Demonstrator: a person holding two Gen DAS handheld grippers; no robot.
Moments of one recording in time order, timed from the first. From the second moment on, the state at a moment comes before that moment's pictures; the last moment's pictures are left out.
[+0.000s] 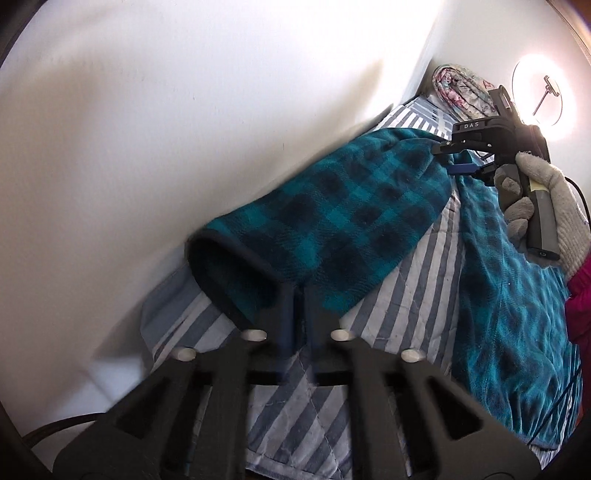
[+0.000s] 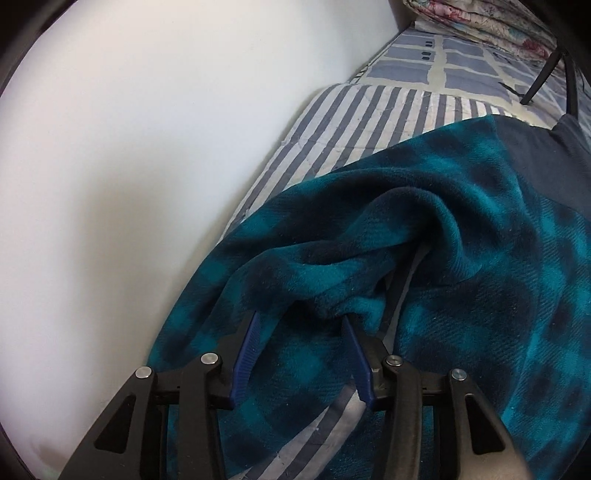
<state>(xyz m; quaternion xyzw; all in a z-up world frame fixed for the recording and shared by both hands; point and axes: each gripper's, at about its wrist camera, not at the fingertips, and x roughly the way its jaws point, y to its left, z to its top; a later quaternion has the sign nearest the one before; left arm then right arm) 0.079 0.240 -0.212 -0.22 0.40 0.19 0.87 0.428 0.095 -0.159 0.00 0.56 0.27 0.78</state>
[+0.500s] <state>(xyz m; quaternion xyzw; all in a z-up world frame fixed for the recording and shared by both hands) 0.065 0.240 -0.205 -0.22 0.39 0.20 0.87 0.445 0.082 -0.161 0.01 0.56 0.28 0.78</state>
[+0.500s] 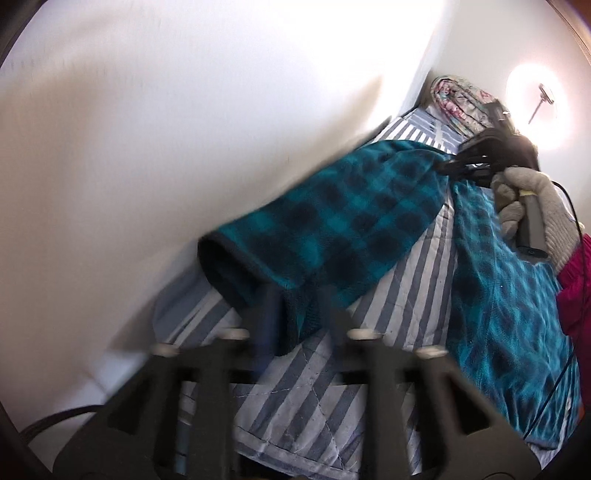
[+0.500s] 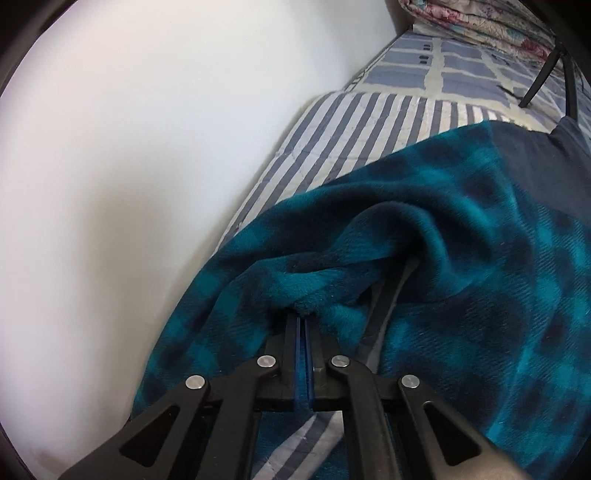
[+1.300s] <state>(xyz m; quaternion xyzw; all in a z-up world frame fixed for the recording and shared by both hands) 0.042 0.228 -0.173 -0.19 0.34 0.19 0.90 0.451 0.051 -0.152 0.07 0.56 0.33 0.76</state>
